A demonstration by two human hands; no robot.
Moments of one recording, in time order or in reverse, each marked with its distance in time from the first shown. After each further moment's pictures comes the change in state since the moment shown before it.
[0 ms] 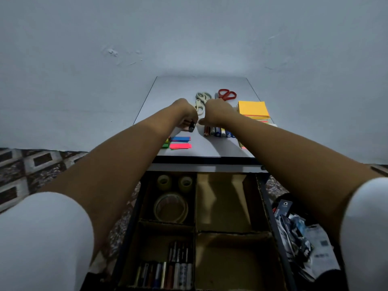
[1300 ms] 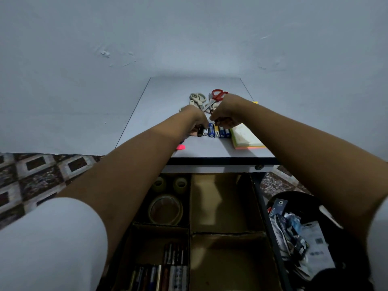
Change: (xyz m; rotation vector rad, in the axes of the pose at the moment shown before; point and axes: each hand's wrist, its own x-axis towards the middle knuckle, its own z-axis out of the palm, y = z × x) left_hand -0.012 0.019 0.035 0.004 -0.090 -0.058; right_hand -0.005 0.032 -0.022 0.681 -0.189 0.447
